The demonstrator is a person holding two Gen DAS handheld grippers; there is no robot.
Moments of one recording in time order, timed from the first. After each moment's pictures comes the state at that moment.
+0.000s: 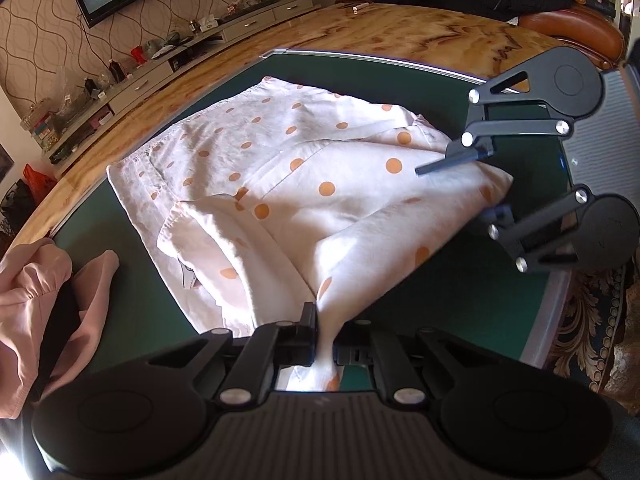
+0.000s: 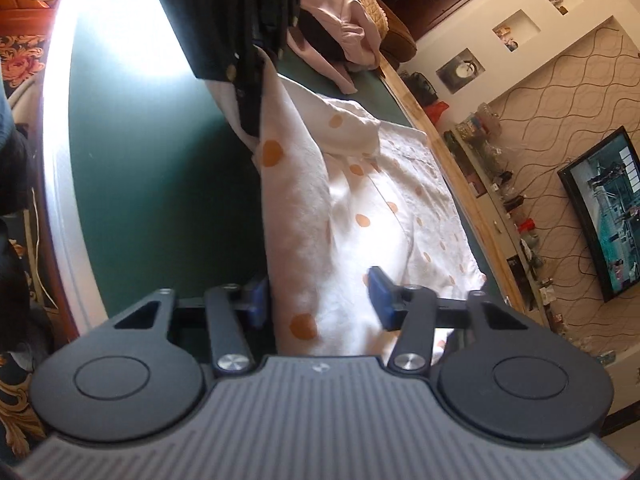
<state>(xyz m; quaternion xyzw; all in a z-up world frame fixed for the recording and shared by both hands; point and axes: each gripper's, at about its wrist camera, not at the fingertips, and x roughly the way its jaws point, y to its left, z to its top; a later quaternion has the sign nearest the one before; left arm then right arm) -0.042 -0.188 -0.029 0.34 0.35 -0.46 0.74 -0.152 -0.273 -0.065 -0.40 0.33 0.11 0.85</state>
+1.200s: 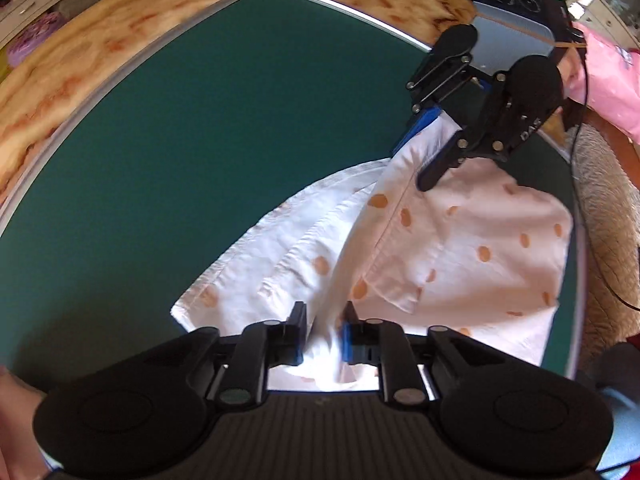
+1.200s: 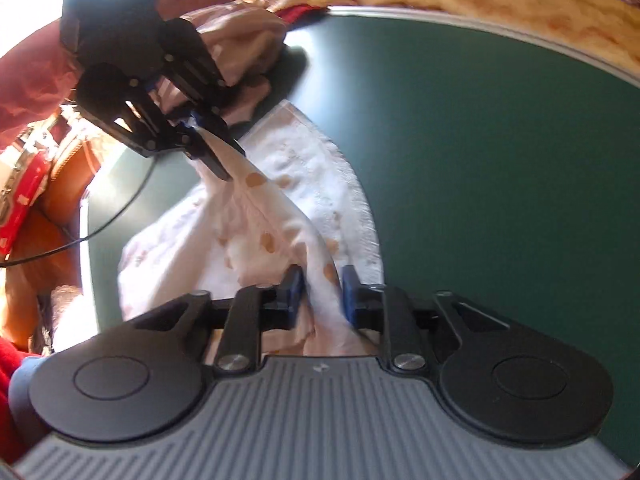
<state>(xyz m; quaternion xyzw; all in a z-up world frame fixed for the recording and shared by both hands) 0.199 -0.250 -0.049 0.31 0.51 -0.56 0.58 0.104 -0.474 -0.059 0.08 0.53 0.30 0.79</state>
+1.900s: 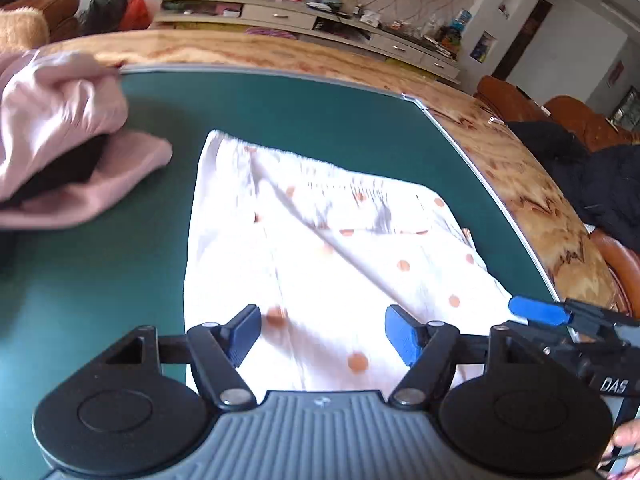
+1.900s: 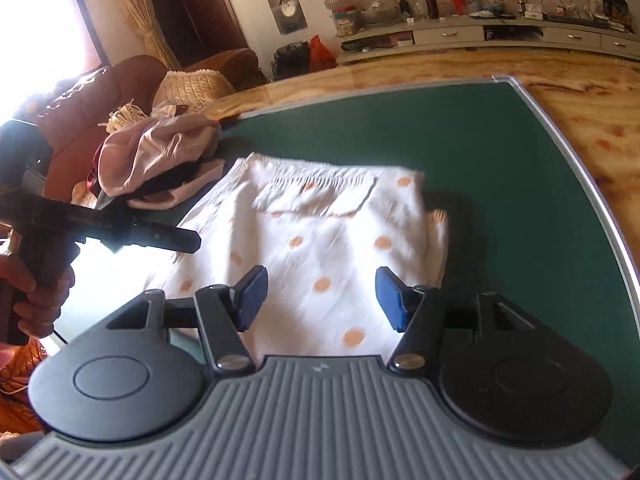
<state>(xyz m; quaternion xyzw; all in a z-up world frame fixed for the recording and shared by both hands) -0.001 -0.144 -0.022 -0.01 0.49 -0.35 0.80 -0.145 -0.382 -0.033 0.16 0.37 0.03 0.92</state>
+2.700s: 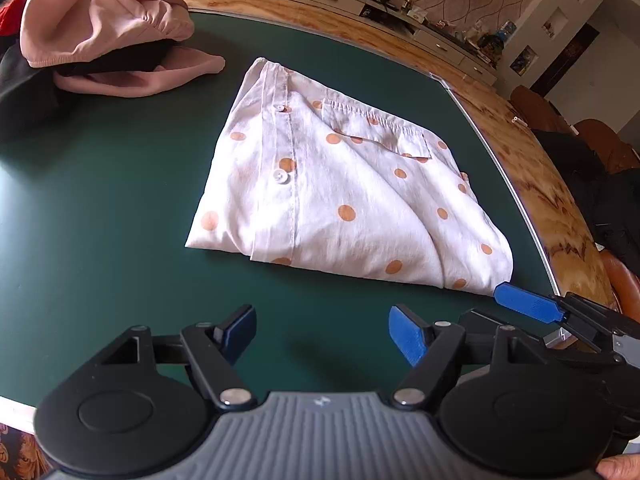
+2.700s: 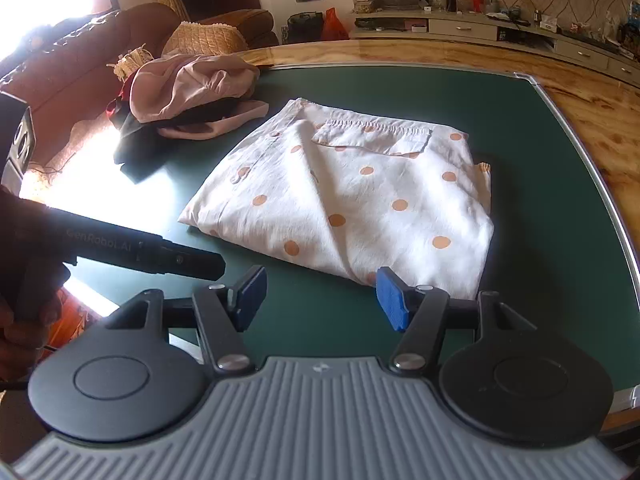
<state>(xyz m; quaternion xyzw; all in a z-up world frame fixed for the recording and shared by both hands) -0.074 -0.118 -0.031 -0.03 0.52 -0.29 0.80 -0.182 -0.311 -0.016 0.08 0.40 0.03 0.91</state>
